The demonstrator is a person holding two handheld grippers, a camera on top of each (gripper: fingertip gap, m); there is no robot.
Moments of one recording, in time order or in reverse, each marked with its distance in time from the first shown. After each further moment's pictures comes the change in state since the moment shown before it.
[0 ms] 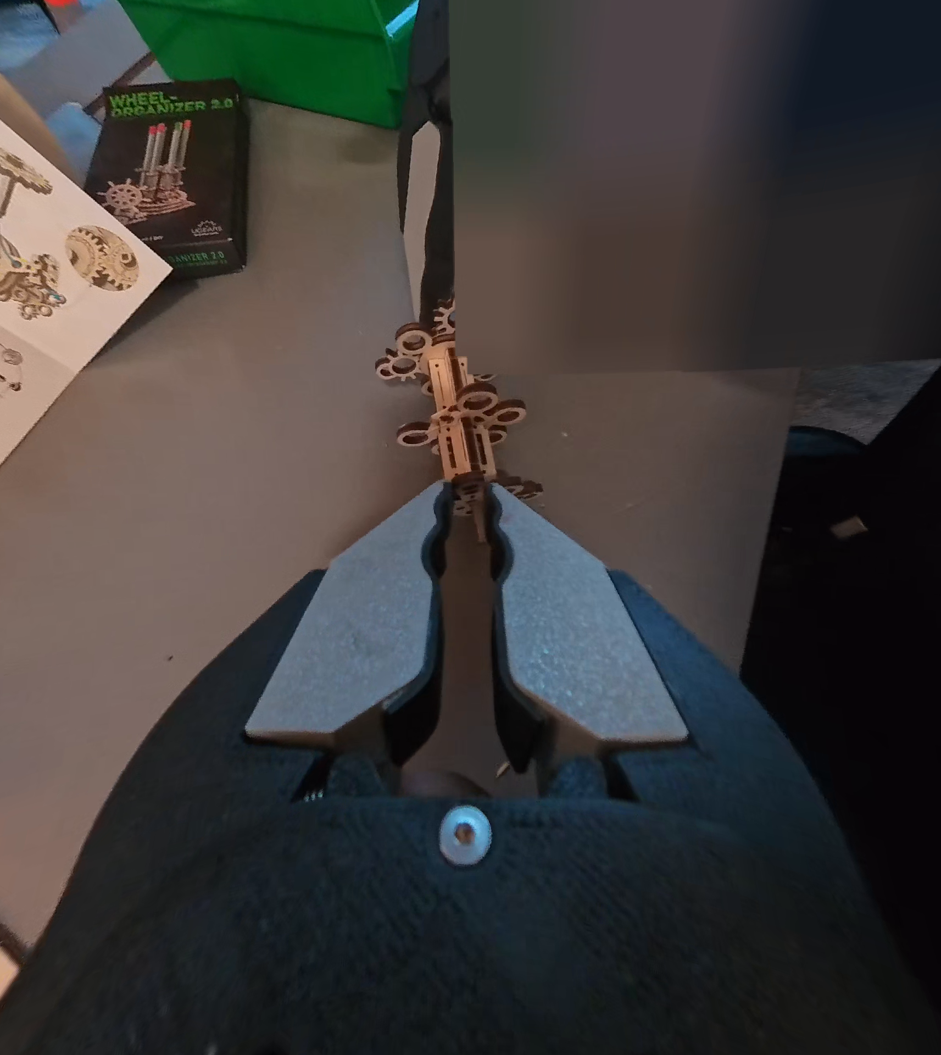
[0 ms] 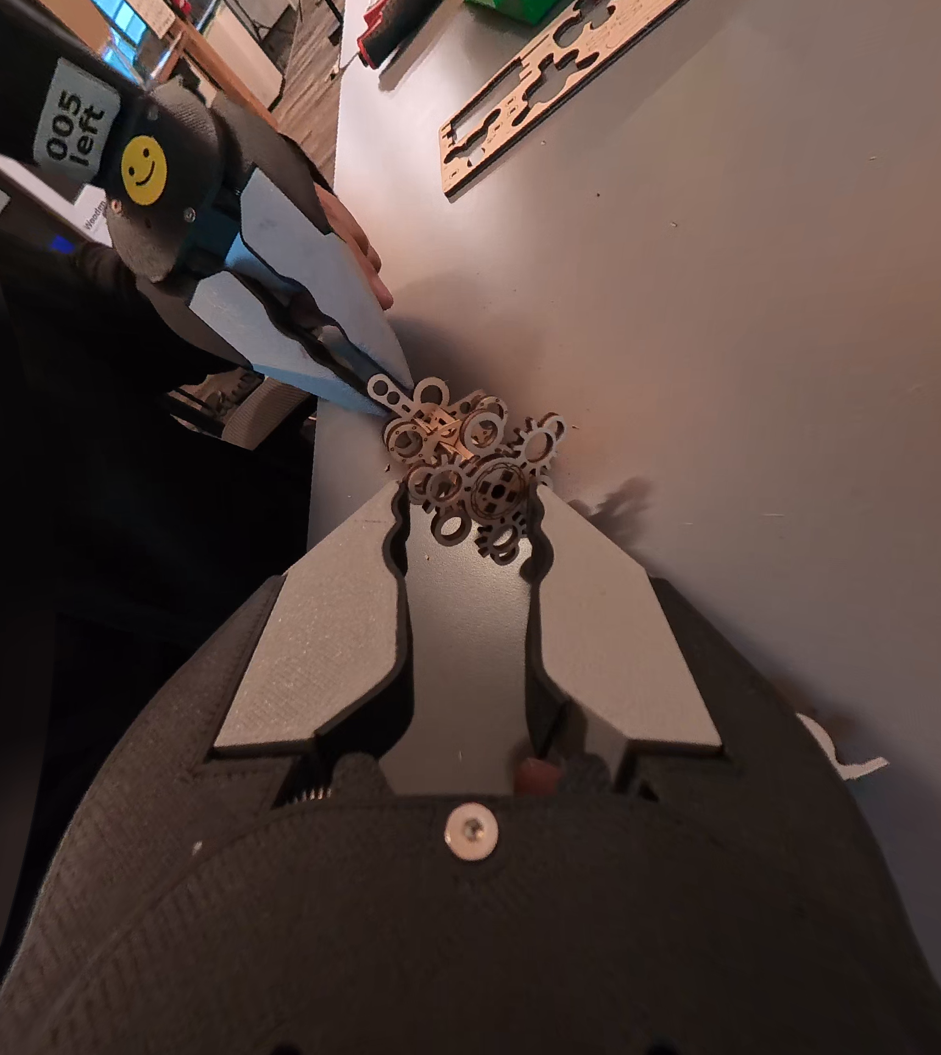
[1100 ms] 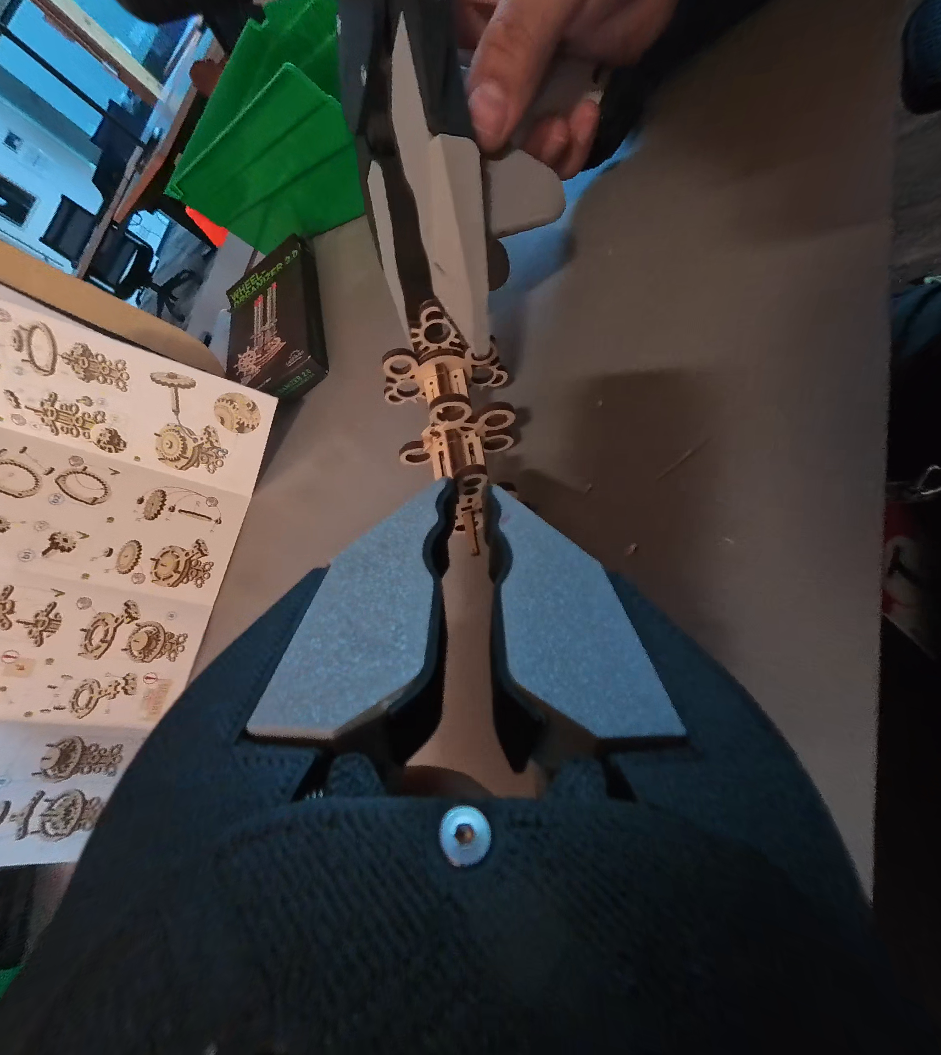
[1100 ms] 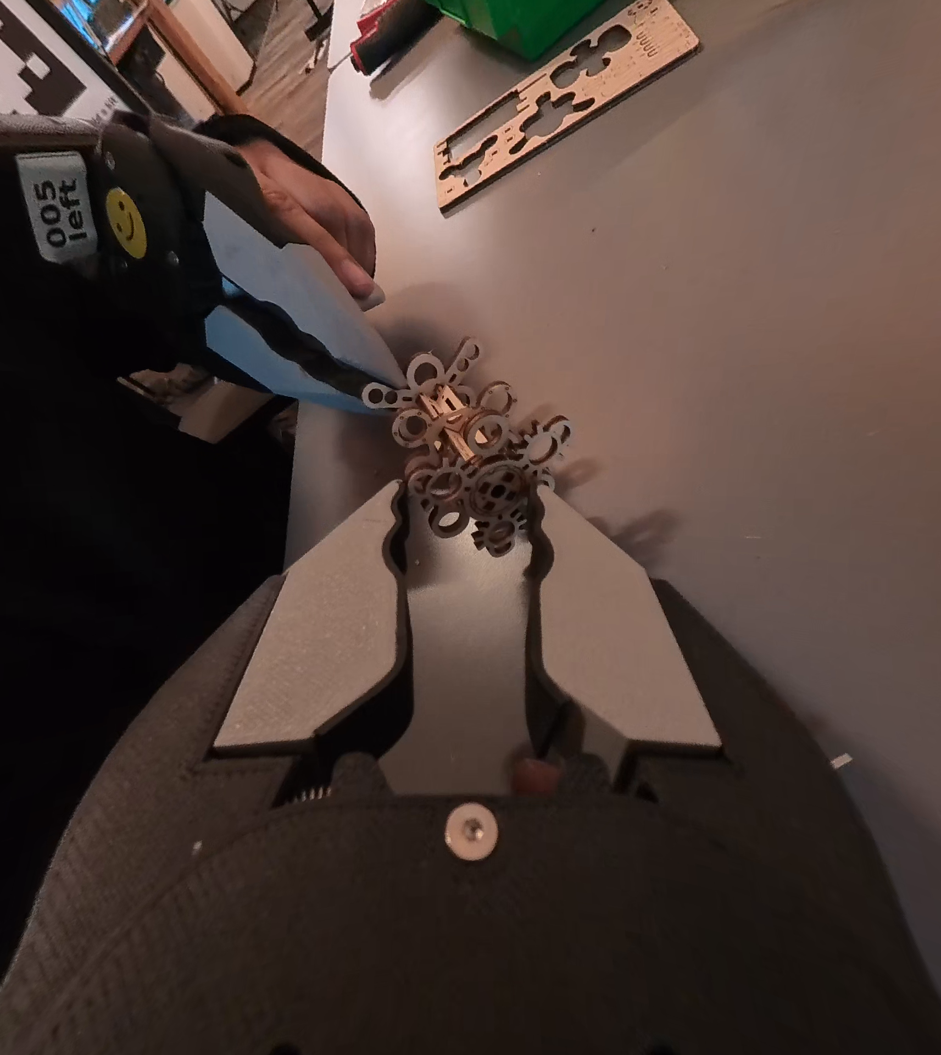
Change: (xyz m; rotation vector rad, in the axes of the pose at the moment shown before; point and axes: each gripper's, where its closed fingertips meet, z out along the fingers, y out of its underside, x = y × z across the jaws) left arm -0.004 -0.006 0.000 0.027 -0.188 0.469; right arm -0.002 -0.005 -0.003 0.019 0.062 -0.103
